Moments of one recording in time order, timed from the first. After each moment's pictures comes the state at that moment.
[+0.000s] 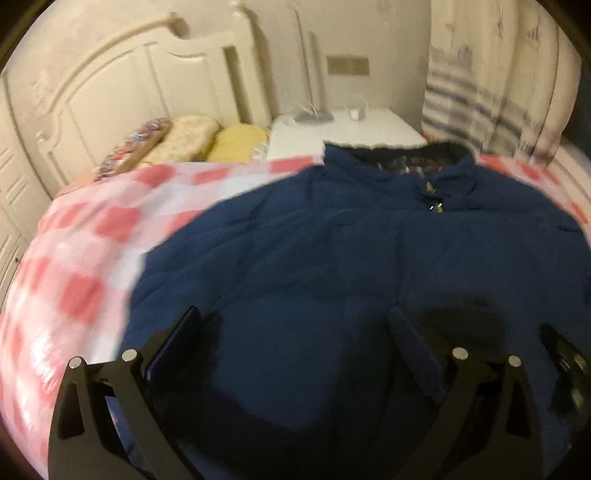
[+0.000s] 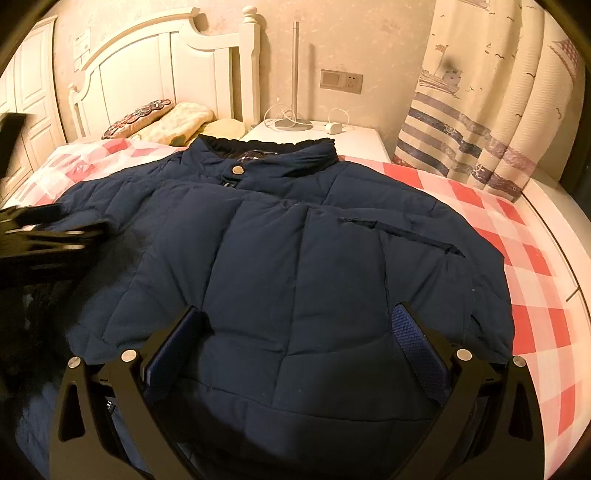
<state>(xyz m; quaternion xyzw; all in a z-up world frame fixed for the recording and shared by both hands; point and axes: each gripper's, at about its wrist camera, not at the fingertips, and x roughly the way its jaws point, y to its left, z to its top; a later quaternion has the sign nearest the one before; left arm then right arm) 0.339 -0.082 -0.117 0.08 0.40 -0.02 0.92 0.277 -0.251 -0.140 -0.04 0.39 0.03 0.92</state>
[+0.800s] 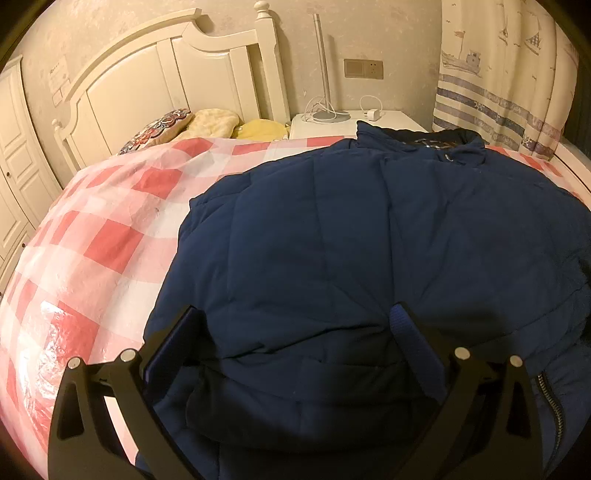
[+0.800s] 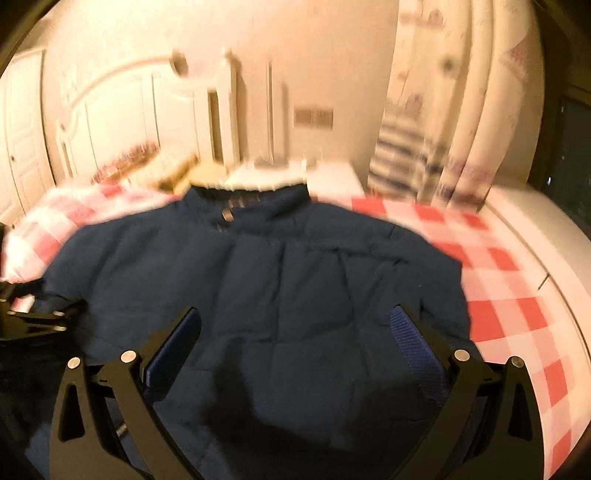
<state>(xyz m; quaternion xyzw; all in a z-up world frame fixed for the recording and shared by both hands) 0.304 -0.036 -0.142 0.07 0.40 0.00 0.91 0.230 -0.254 -0.108 -0.01 0.31 -0.01 0.95</state>
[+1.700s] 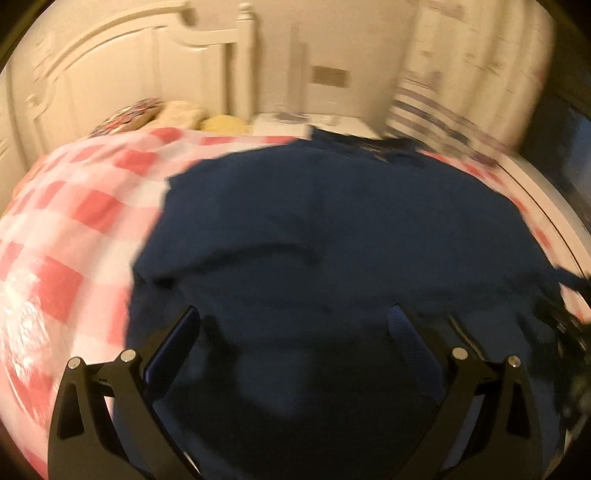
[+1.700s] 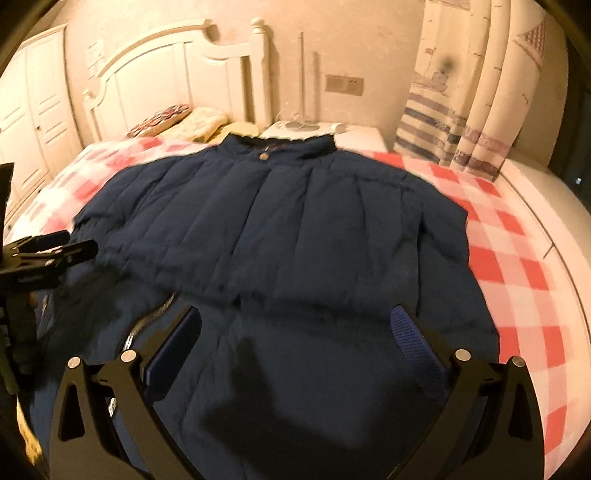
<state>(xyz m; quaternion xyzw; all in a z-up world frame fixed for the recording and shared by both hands) 0.231 -0.043 -0.122 0.02 0.40 -0.11 0.91 0.172 -0.260 -0.119 -0.02 0.40 0.06 0.91</state>
